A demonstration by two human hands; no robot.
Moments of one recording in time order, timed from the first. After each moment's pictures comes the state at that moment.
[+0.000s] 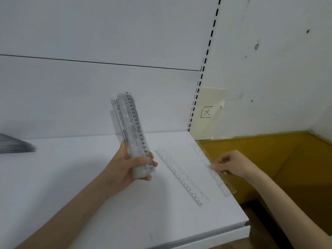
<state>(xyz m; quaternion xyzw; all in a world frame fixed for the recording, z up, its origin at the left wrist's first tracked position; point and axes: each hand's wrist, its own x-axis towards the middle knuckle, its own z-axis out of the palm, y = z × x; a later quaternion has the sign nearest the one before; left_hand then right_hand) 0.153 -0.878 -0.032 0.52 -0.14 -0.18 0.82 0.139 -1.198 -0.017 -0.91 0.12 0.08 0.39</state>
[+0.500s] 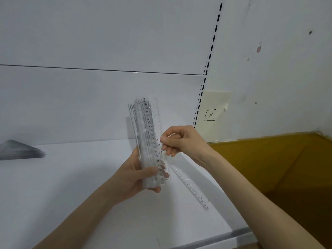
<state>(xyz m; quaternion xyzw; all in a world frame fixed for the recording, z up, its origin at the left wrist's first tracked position) 0.145 -0.877 -0.029 0.50 -0.21 -0.25 0.80 0.159 -1.059 0.039 -0.77 -0.13 0.05 0.63</state>
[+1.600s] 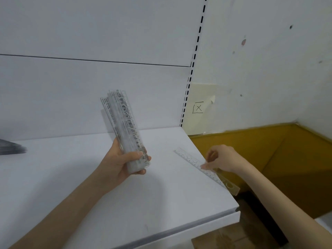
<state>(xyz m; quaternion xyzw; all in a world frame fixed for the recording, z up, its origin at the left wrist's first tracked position) 0.153 -0.879 -0.033 0.52 -0.14 -0.17 0.82 0.129 -1.181 -0.014 -0.95 0.11 0.07 0.29</state>
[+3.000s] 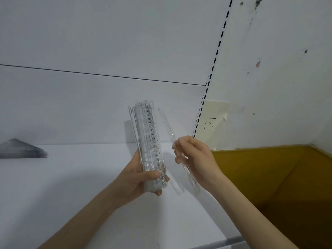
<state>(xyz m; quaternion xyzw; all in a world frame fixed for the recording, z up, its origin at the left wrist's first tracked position) 0.143 -0.878 -0.027 0.48 -0.22 -0.22 0.82 0.128 -1.058 0.027 -0.64 -0.09 -0.03 0.77</state>
